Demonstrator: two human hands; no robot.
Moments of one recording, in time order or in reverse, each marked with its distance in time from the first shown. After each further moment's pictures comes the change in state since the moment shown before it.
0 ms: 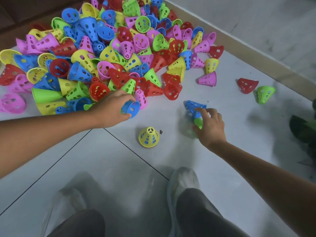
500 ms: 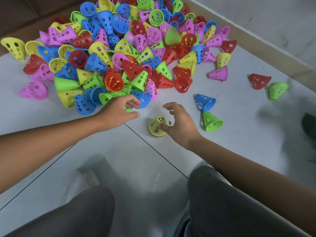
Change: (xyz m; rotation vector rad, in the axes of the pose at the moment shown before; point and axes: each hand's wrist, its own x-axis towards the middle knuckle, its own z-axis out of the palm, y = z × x) left_hand -0.055 0.010 0.011 -0.416 0.077 -0.164; right_hand -0.048 -0.110 0.005 0.540 -0.225 -0.221
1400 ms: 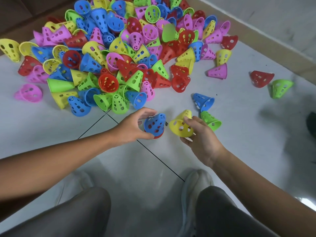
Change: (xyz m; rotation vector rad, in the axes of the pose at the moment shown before) left_hand -0.006 0.025 0.062 -0.301 -0.205 -0.109; right_hand -0.028 0.035 -0.039 1.101 0.053 0.617
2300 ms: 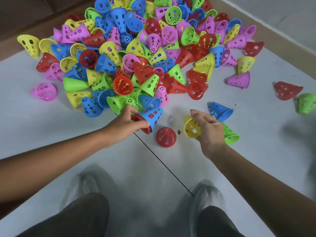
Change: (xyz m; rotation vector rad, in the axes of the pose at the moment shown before) left_hand -0.006 -0.002 -0.046 -0.148 0.228 -0.310; right_hand 0.062 -0.015 0.032 -0.124 0.190 -0.189
